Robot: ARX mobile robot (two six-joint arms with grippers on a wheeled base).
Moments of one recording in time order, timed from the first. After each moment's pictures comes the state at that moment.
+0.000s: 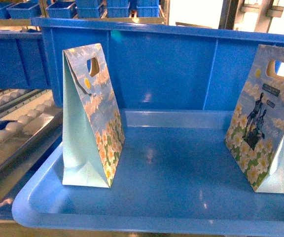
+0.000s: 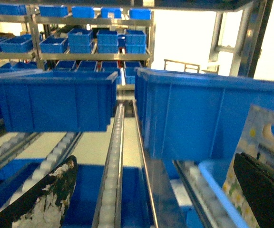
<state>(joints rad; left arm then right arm) 0.14 0.64 0.11 0.63 0.20 -0.05 0.31 0.54 0.15 0.51 0.17 -0.05</state>
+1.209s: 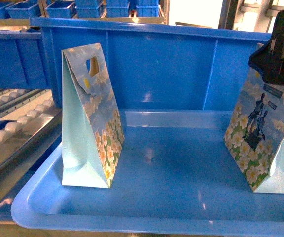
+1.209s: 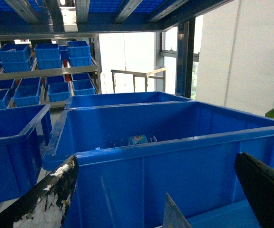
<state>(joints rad) -0.27 1.14 0.58 0.68 0.04 0.01 0.24 1.40 0.69 0.38 0.03 0.20</state>
